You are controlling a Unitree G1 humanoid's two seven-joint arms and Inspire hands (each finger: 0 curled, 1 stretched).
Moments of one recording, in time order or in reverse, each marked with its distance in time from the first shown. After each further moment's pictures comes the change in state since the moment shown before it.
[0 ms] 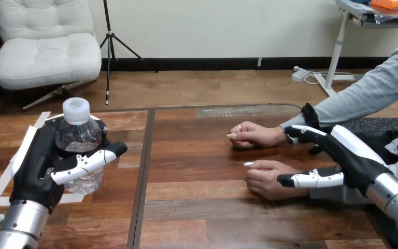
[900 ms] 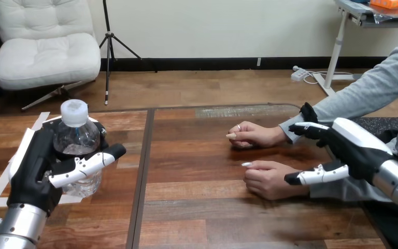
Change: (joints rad) left arm 0.028 0.000 0.003 -0.031 -0.004 0.008 0.002; right arm -0.106 -0.069 0.085 0.093 -0.081 -0.022 -0.030
